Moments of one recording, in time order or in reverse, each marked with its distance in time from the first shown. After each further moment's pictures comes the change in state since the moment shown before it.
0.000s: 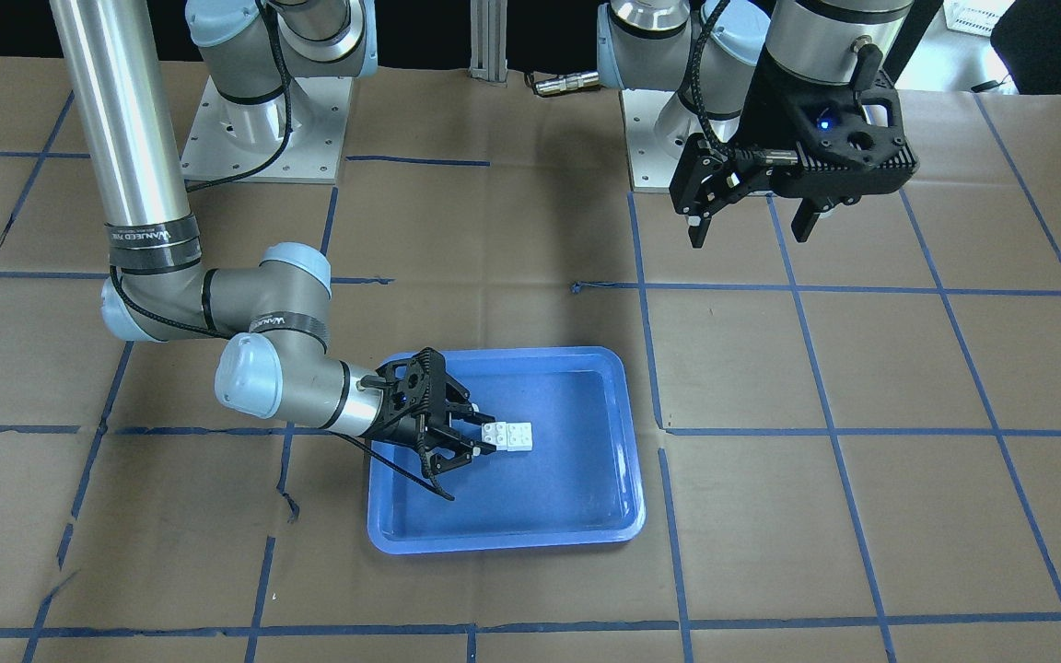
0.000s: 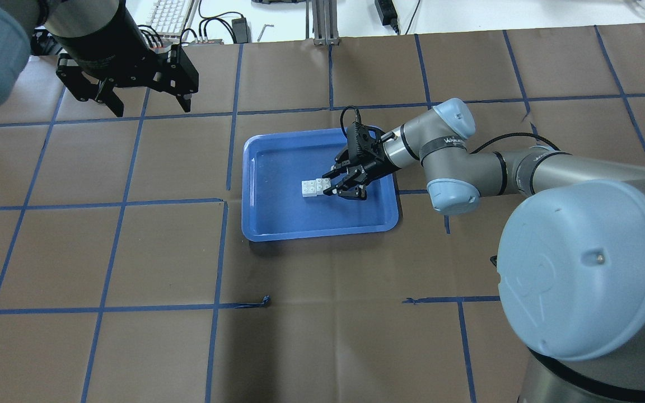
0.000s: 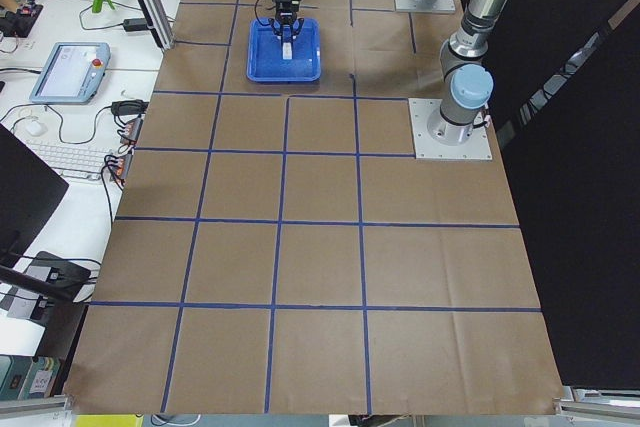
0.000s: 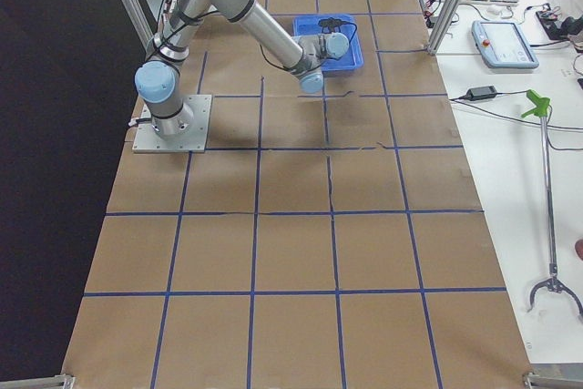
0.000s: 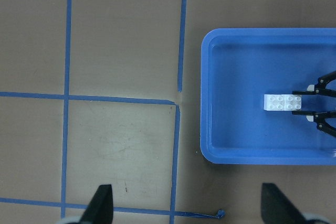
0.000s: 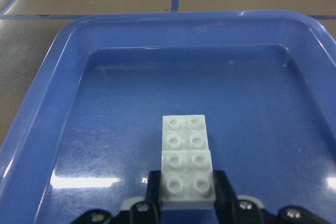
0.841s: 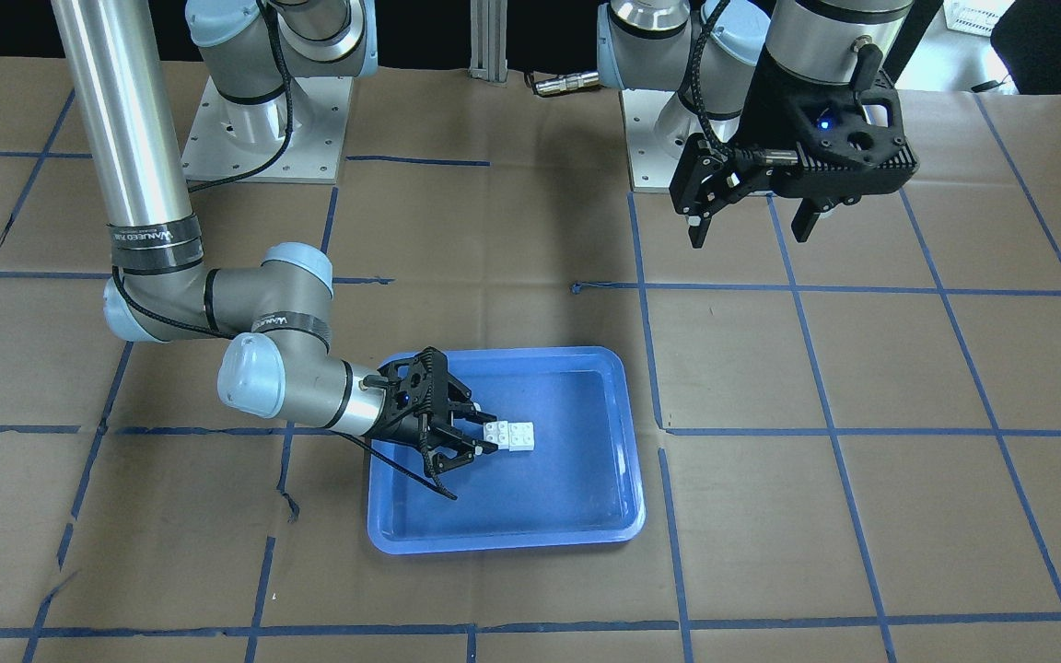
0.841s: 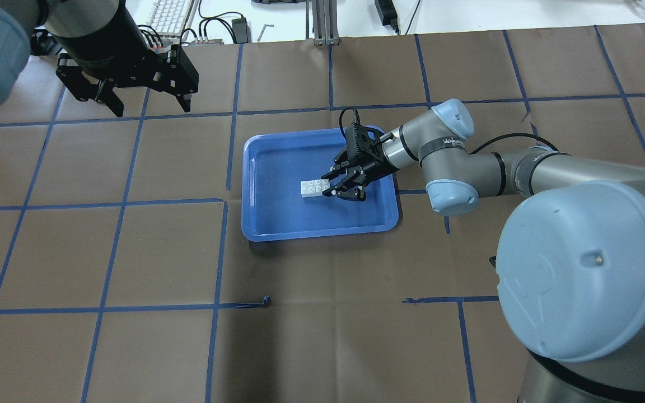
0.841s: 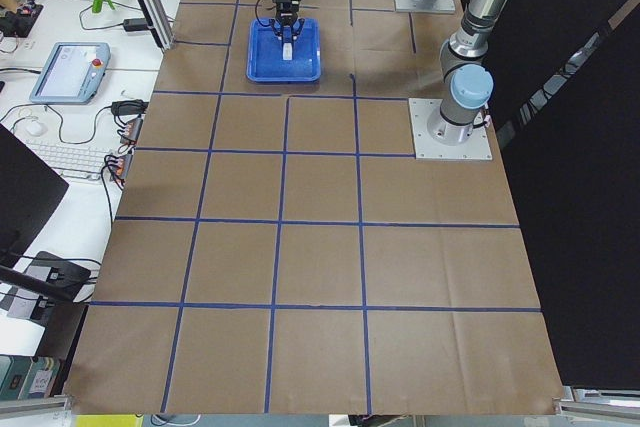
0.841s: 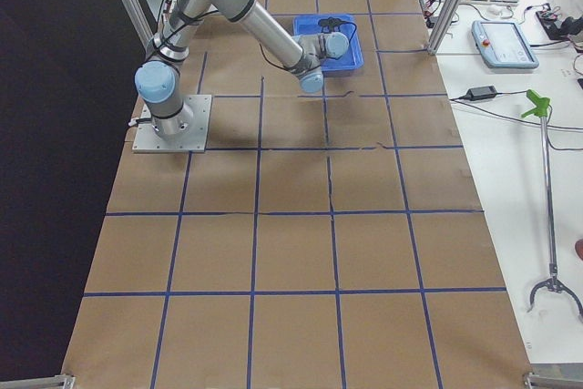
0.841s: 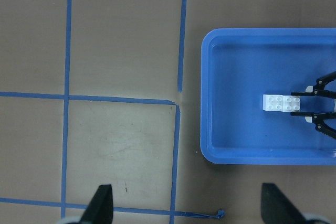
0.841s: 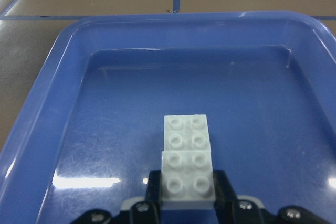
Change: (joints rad) left arm 0.000 0.000 0.000 0.000 0.000 0.000; right arm 0.004 0.001 -0.001 -0.001 0.000 0.002
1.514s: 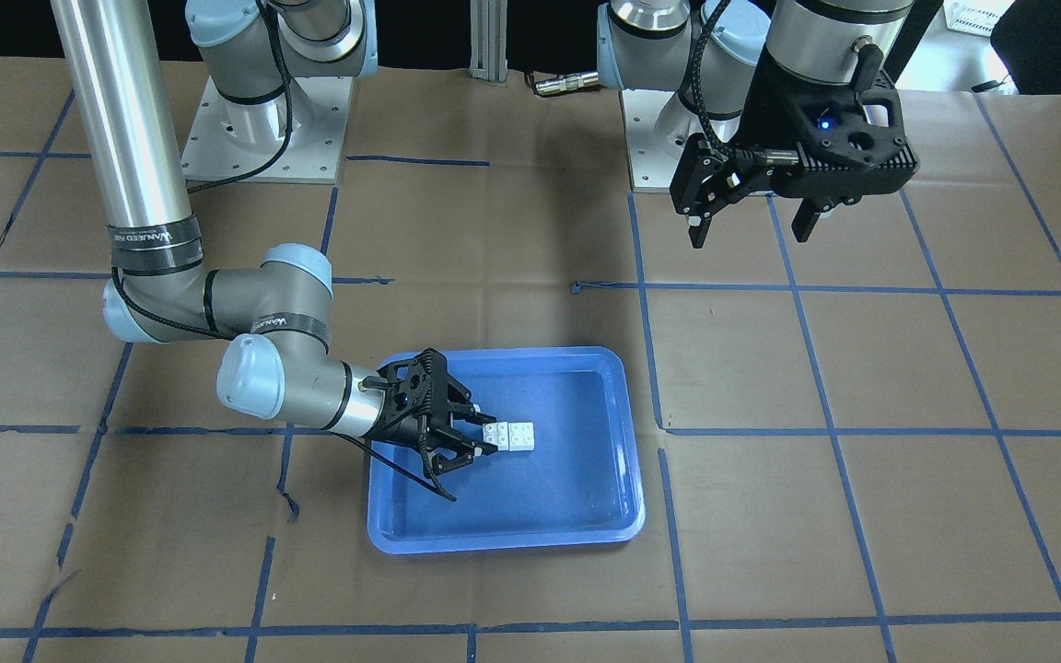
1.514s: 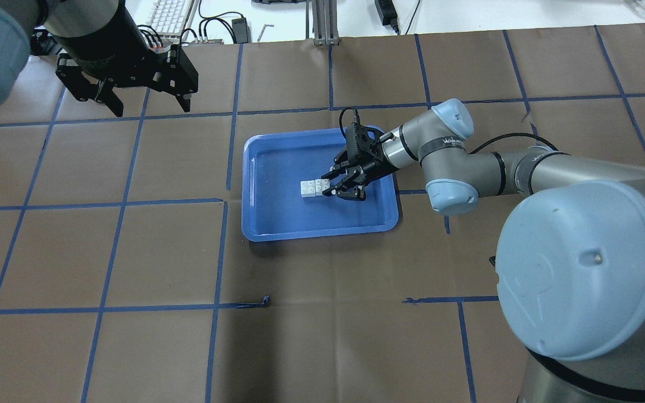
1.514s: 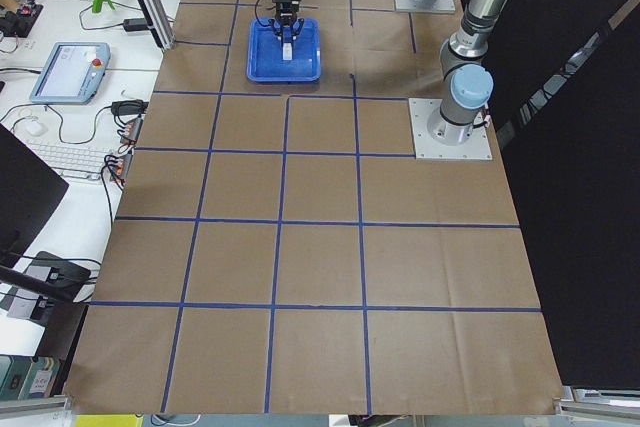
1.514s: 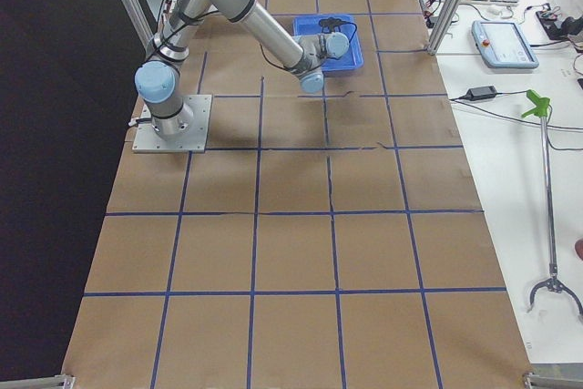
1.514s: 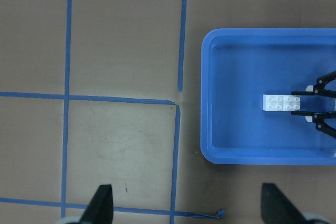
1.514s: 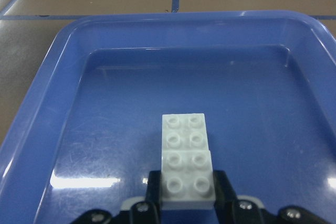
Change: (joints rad) left arm 0.000 0.000 0.000 0.000 0.000 0.000; right arm -0.001 0.002 -0.002 0.000 0.000 0.003
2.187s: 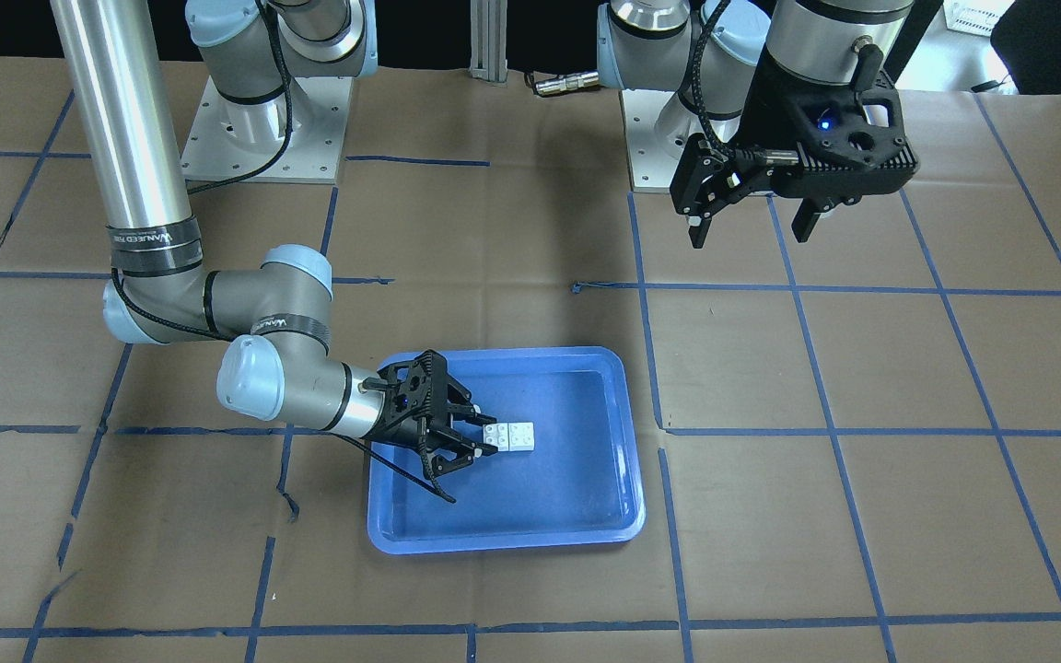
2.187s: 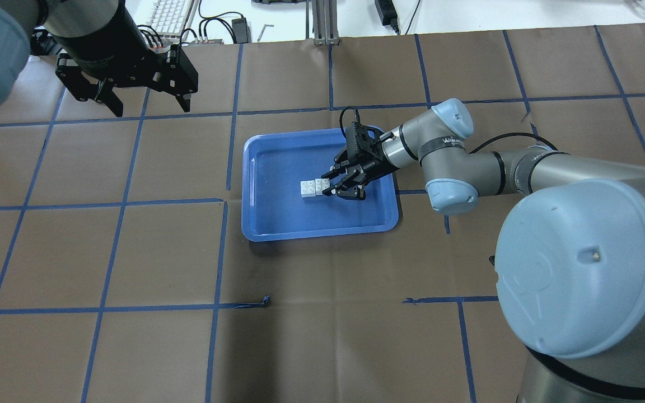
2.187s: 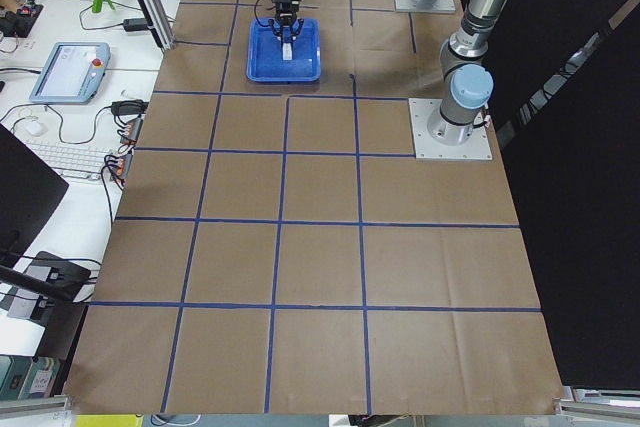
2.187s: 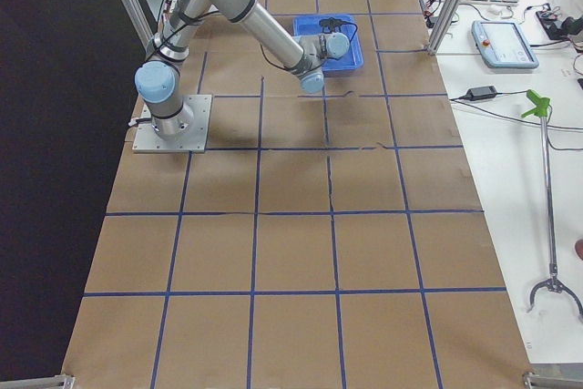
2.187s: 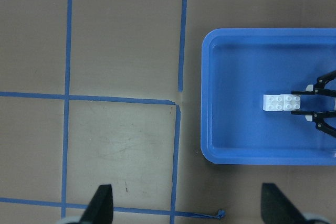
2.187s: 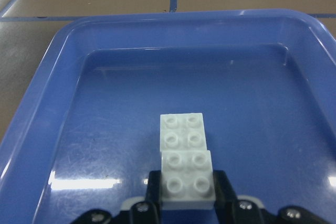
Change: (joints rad) left arm 0.000 0.000 0.000 0.000 0.001 0.000; right arm 0.000 0.004 -0.003 0.000 0.001 0.009
